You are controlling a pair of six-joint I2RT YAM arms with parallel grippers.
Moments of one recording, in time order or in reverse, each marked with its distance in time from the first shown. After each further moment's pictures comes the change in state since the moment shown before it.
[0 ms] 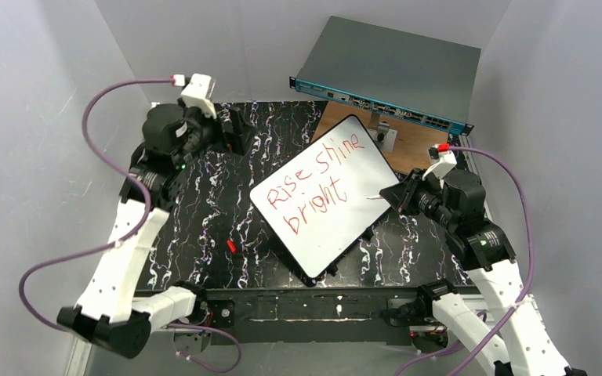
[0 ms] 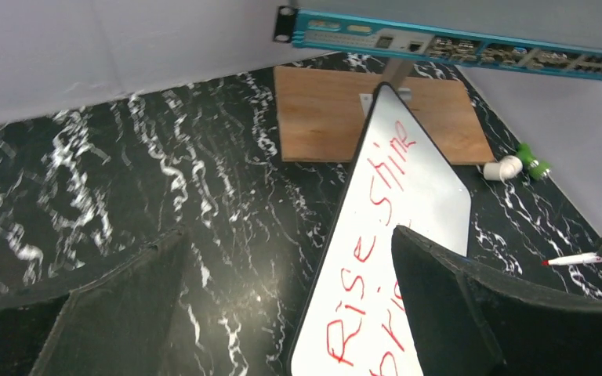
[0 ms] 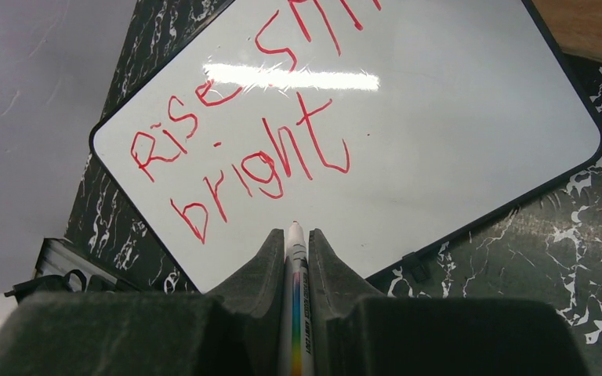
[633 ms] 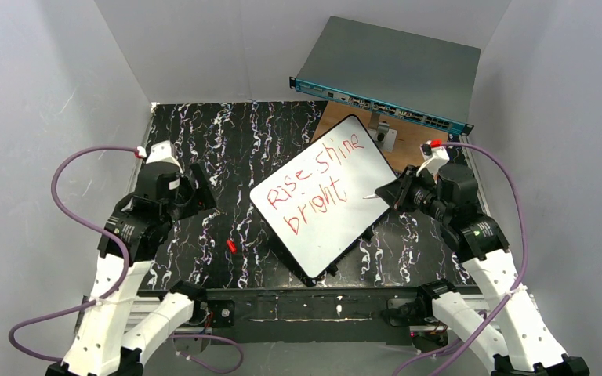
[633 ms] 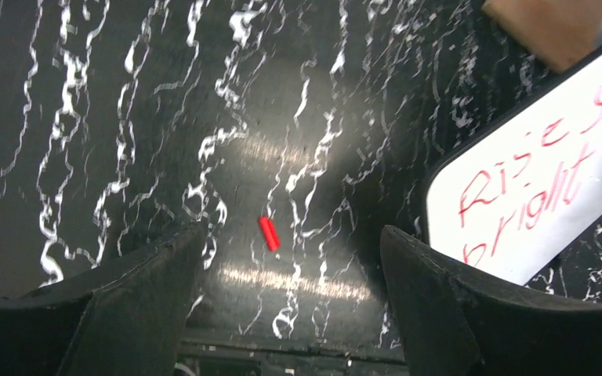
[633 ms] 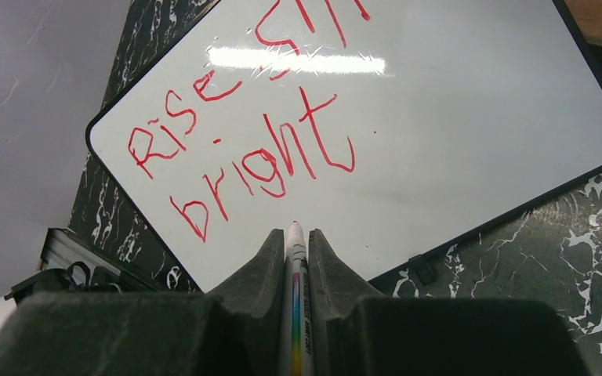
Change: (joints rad) left arm 0.000 -0.337 -0.199 -0.579 -0.464 -0.341; right arm 0.000 0.066 0.000 0.026 -0.033 0.001
